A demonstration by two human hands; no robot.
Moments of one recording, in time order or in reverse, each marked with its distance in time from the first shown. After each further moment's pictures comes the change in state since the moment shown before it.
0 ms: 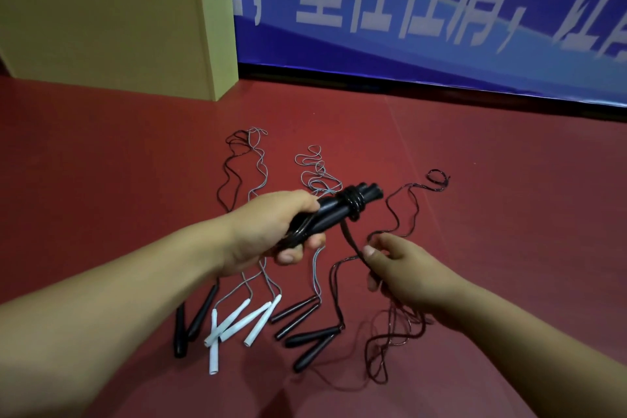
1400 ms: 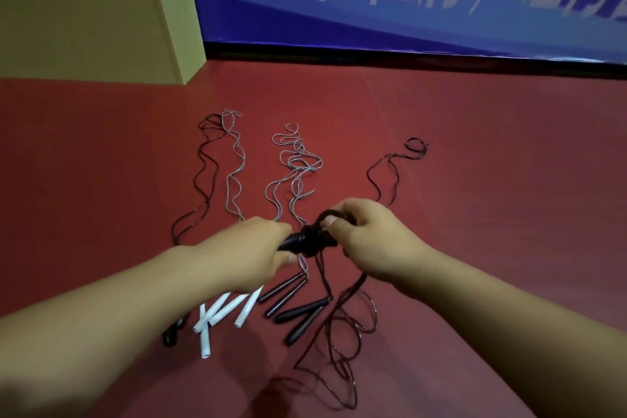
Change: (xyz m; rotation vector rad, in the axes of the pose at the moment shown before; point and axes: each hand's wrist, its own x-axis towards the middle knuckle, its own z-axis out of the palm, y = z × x) left_hand 0.010 -0.047 0.010 1.260 0.007 -0.051; right_hand -0.009 -0.021 0.011 0.038 0.096 -0.120
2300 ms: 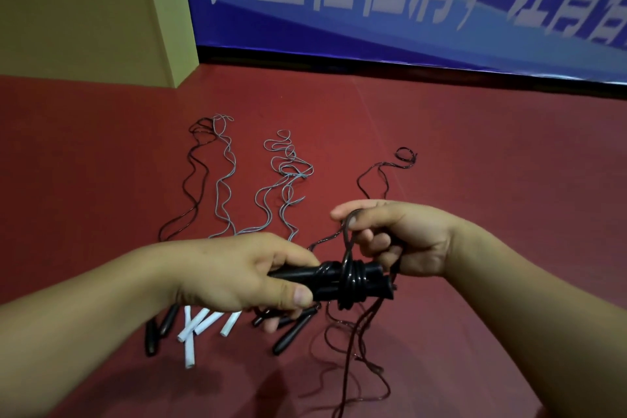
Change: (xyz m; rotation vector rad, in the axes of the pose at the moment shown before) left_hand -0.027 0.012 -0.022 -0.868 -0.481 0.435; right_hand 0.008 0.009 -0.055 0.733 -0.439 0.374
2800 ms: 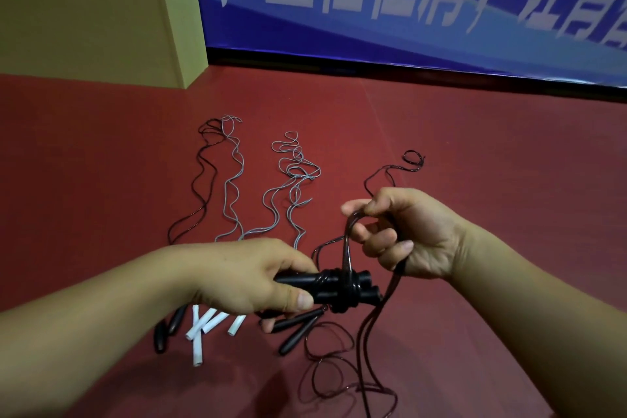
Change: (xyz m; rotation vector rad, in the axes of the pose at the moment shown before) left_hand -0.003 -0.011 -0.006 0.155 0.055 -0.127; right_hand 0.005 -0.005 0.003 0.257 -0.084 0.063
